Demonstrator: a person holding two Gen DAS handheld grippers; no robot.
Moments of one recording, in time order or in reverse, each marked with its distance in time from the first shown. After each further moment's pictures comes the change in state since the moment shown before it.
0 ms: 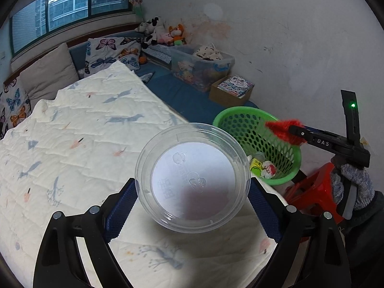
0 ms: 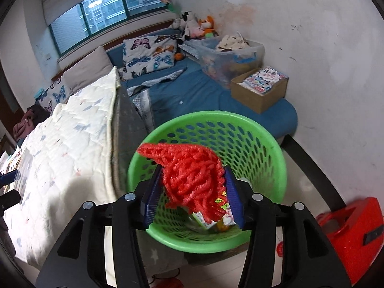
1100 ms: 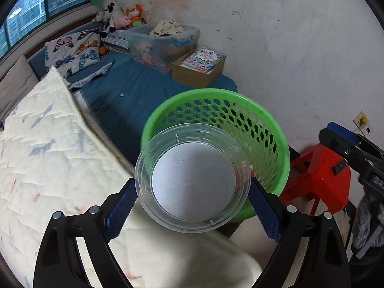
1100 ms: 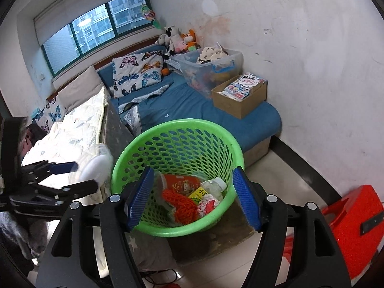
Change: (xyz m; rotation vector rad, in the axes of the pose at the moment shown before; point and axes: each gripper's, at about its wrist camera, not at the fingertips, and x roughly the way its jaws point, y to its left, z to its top) left arm 0.124 -0.115 0.049 0.149 0.160 -0.082; right arm -0.046 -0.053 -0.017 0.079 -0.087 -0.009
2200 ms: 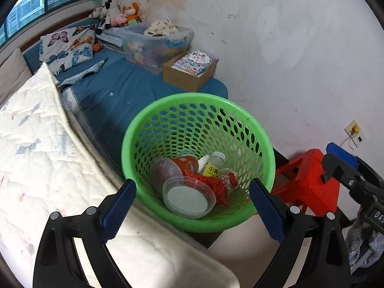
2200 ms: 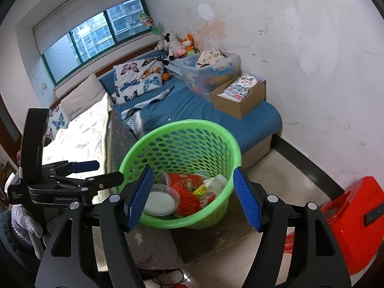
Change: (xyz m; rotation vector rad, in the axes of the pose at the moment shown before) left arm -0.004 -0.009 0.005 -0.047 -0.029 -0.054; right arm -0.020 0.001 -0.010 0.033 -0.026 0.035
